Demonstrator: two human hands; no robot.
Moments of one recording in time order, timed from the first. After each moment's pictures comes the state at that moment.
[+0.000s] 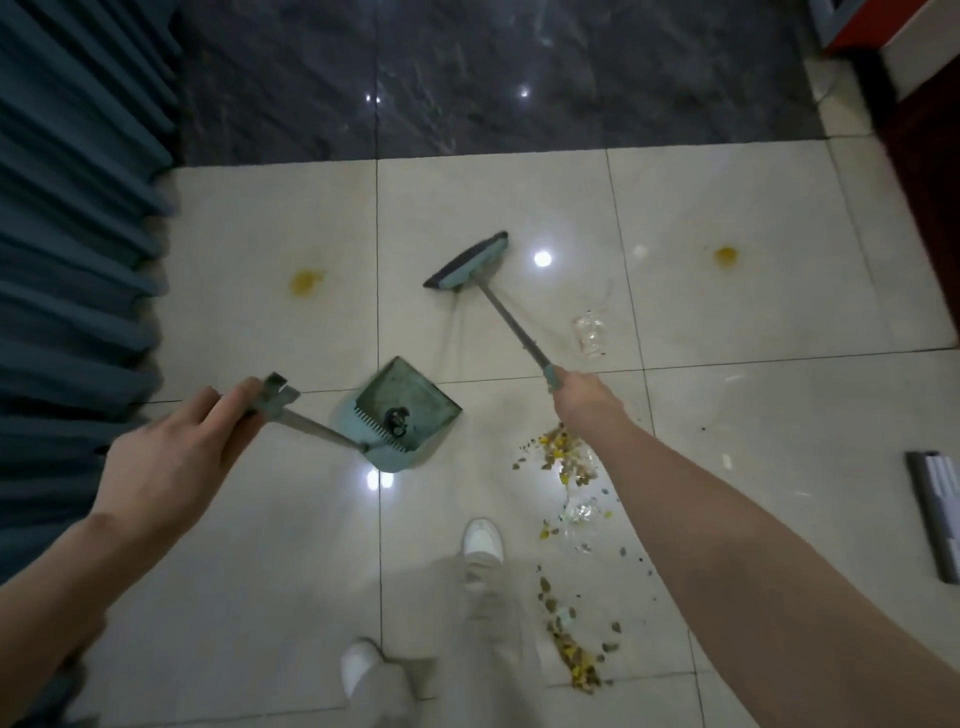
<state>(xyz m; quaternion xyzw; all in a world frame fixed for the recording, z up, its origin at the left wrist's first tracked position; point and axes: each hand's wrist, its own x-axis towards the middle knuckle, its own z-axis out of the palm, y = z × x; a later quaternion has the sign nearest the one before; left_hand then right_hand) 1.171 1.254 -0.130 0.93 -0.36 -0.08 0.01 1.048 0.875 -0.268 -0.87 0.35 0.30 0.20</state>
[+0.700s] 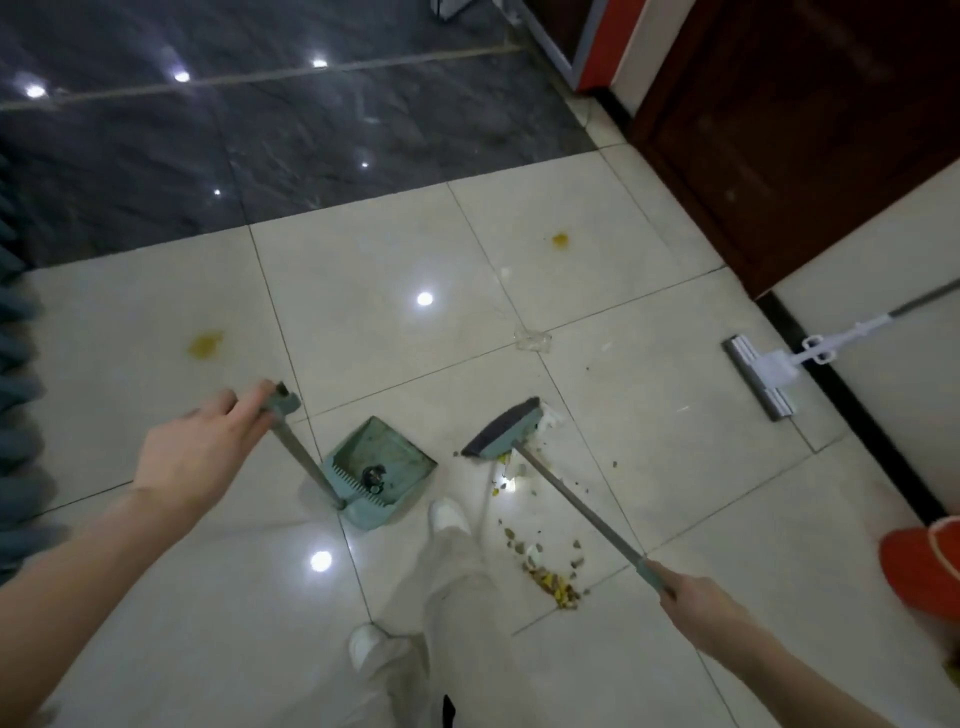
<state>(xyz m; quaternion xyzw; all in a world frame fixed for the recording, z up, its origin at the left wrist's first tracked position) 1.097 1.302 -0.094 0.89 -0.44 -0.08 0.01 0.592 1.058 -0.171 -0.73 0.52 0.39 0.20</state>
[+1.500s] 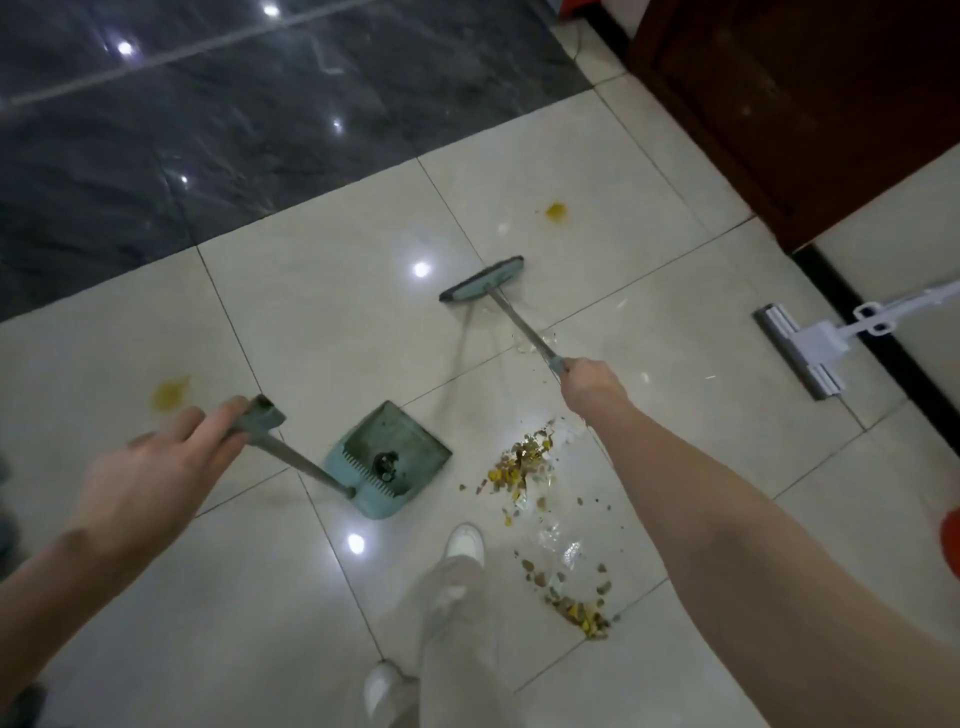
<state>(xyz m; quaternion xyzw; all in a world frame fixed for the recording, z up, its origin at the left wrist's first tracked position) 1.204 1.116 -0.122 0.83 -0.55 -0.06 -0.06 0.917 0.780 -0.229 -0.76 0.56 0.24 0.23</state>
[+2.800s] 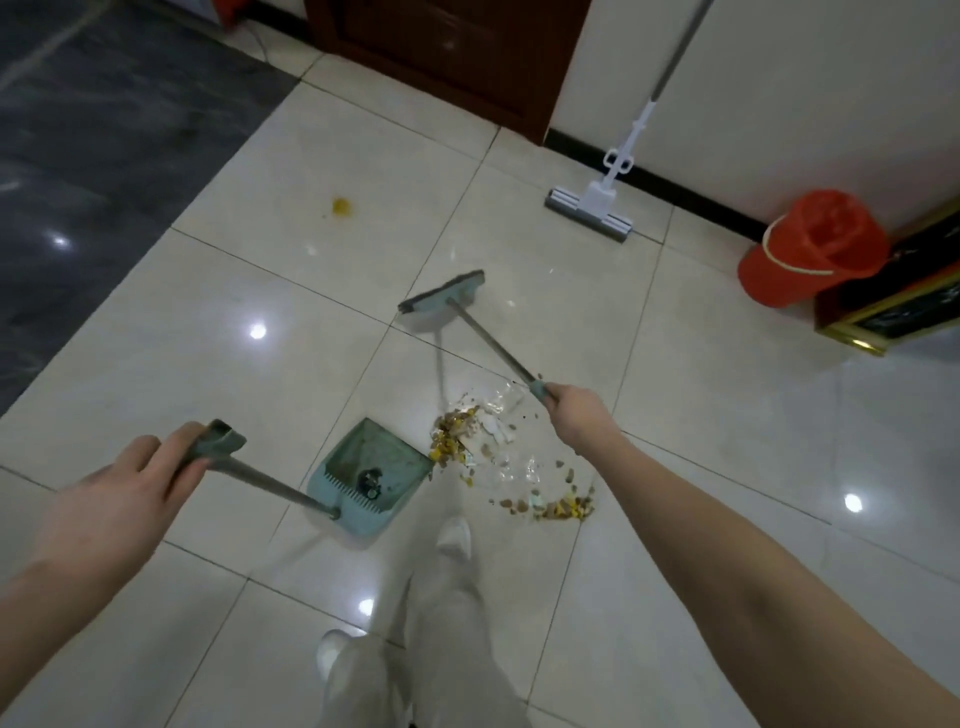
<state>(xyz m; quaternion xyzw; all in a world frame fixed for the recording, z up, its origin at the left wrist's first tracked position) 1.219 1.021 -0.115 0.69 -0.72 -0.10 -0.03 0.762 0.931 -0.176 -0.57 0.76 0.07 0.32</state>
